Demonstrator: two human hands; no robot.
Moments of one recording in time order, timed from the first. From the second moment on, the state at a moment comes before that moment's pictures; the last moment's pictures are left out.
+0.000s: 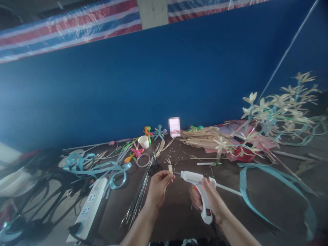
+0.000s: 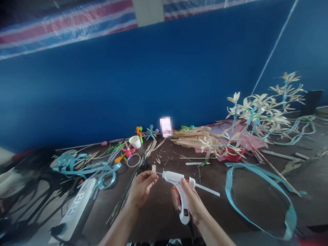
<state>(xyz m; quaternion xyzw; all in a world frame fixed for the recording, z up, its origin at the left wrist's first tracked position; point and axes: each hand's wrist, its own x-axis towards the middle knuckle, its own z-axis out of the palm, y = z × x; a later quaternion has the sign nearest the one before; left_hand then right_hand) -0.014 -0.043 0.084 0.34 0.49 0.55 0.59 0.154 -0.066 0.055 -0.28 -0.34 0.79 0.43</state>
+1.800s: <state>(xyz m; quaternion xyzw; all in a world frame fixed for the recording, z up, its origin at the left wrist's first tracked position) -0.018 -0.038 0.076 0.35 0.47 0.56 0.59 0.155 -0.066 0.070 -0.38 -0.47 0.66 0.44</state>
